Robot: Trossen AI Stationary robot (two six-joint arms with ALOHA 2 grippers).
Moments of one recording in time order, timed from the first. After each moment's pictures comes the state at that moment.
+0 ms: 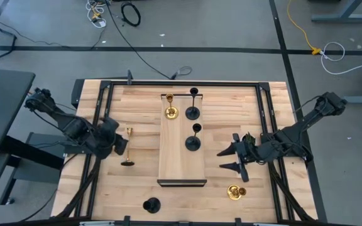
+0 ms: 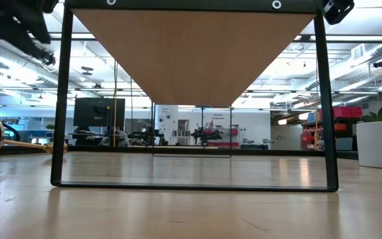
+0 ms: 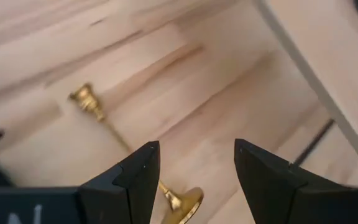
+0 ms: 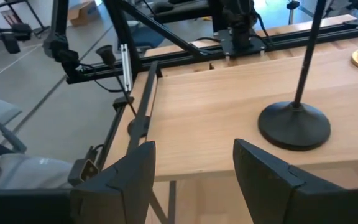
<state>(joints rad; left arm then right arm) -0.61 0.89 0.90 -1.18 -0.54 -1.52 0.62 1.00 0.69 -0.05 0.43 0.38</state>
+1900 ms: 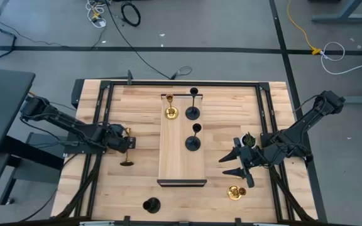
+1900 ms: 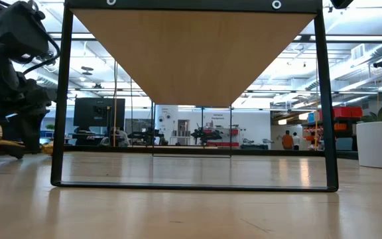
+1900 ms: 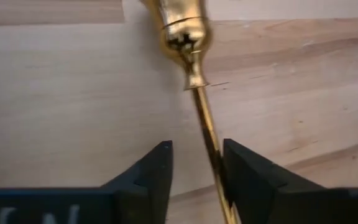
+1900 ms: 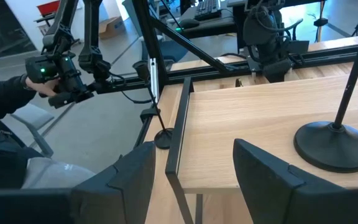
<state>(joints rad) -0.31 0.95 0.29 -0.59 -0.31 -1.75 0.69 1.00 0.69 0.04 0.43 0.35</state>
